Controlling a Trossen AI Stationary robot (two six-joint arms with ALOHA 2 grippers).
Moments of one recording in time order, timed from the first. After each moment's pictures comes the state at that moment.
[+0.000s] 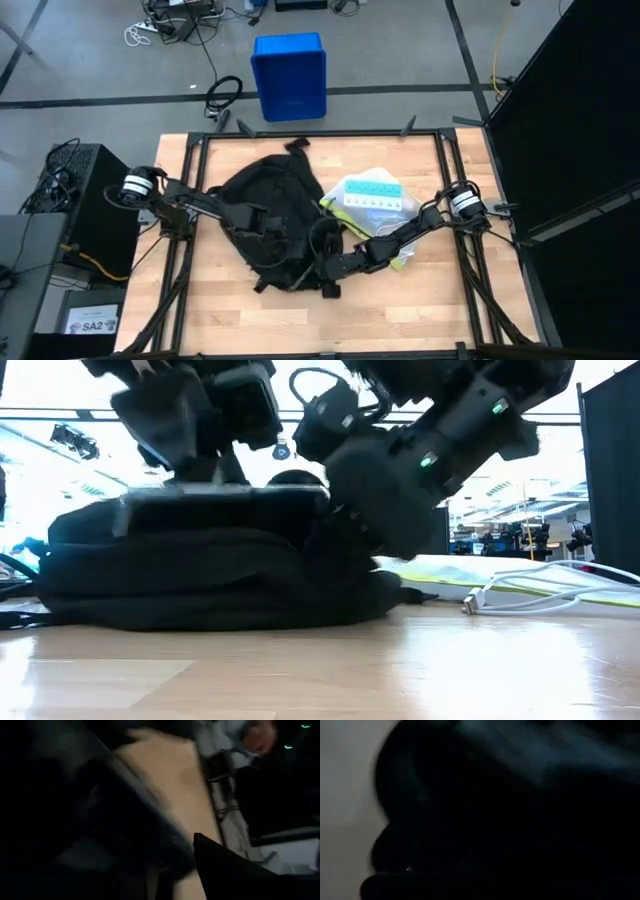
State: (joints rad) left arm -0.19 1.61 0.87 -0.04 0.65 -0.32; right arm 0.33 2.09 1.13 0.18 0.35 0.21
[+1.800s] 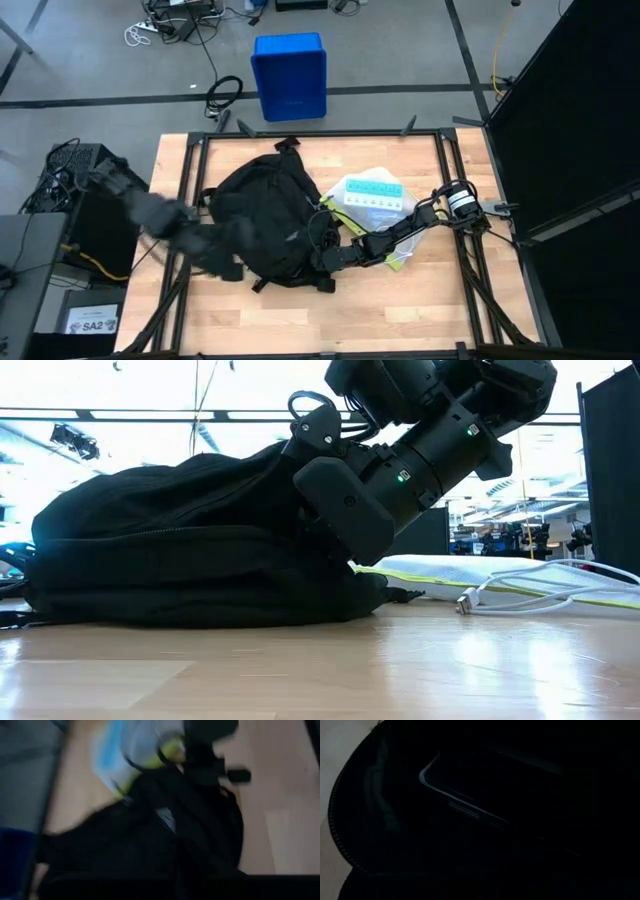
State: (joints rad) left arm -0.66 1.29 1.47 -1.18 -0.67 -0.43; right arm 0.31 2.10 1.13 0.27 0.28 0.23
